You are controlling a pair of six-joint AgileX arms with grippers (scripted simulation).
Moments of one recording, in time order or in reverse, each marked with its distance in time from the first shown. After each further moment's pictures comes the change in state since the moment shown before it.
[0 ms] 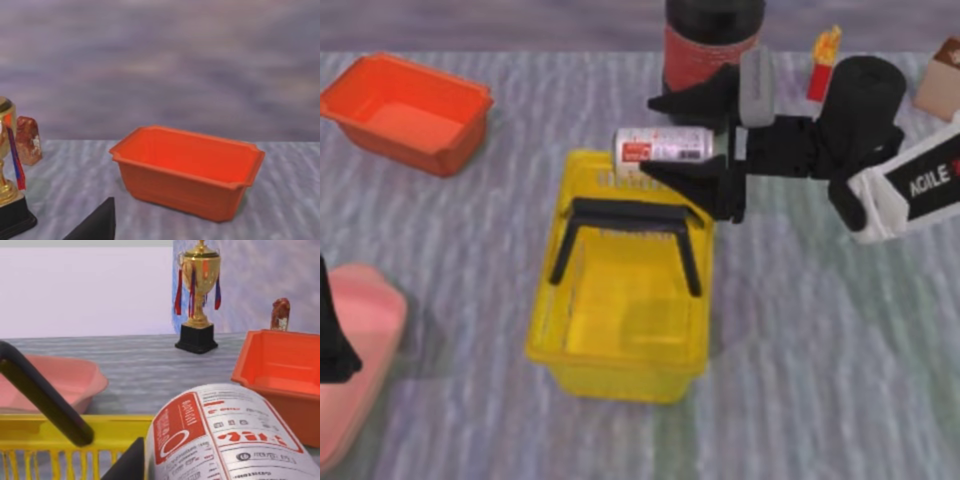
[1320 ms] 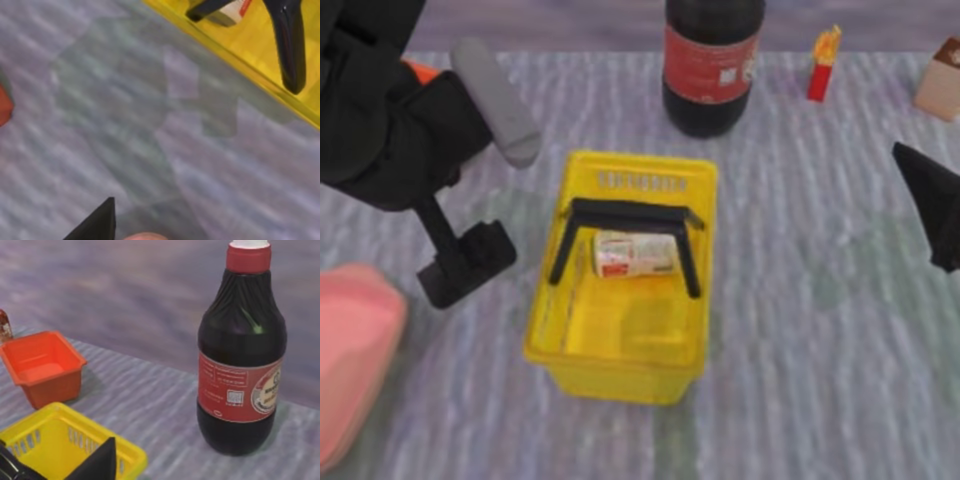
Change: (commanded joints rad) left arm -0.441 1.351 1.220 -0.966 0.038 0.639; right arm -0.185 -1.479 -0.881 -0.735 0.698 -0.018
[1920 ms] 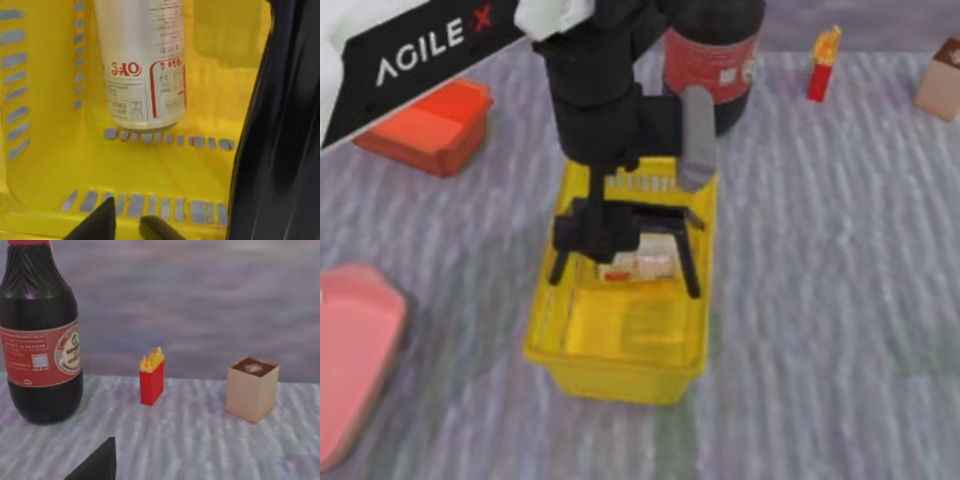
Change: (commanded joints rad) left arm -0.193 0.733 0.705 -0.393 -0.029 0.349; right arm -0.110 -0.829 -0.390 -0.346 0.380 -0.004
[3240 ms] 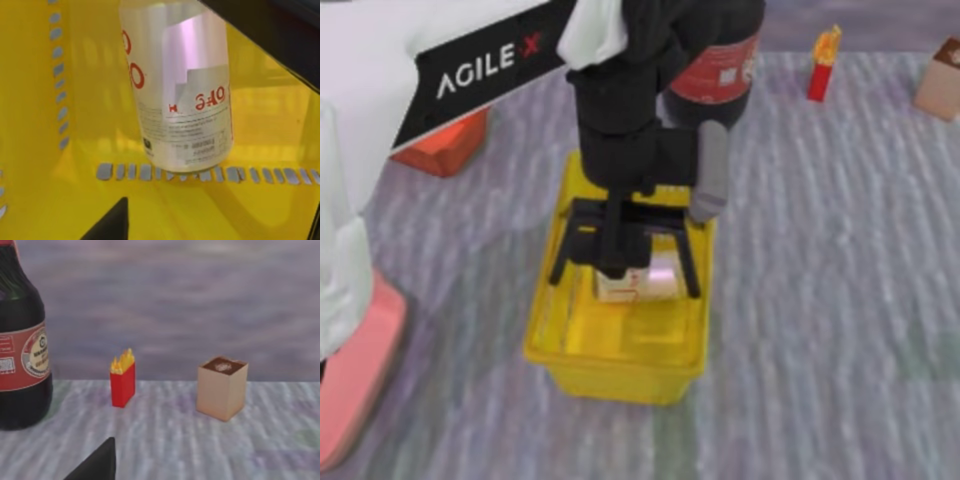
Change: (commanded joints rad) left arm -0.018 0.094 0.008 0.034 -0.006 0.042; right arm -0.016 -0.103 -0.042 -0.037 0.048 -0.004
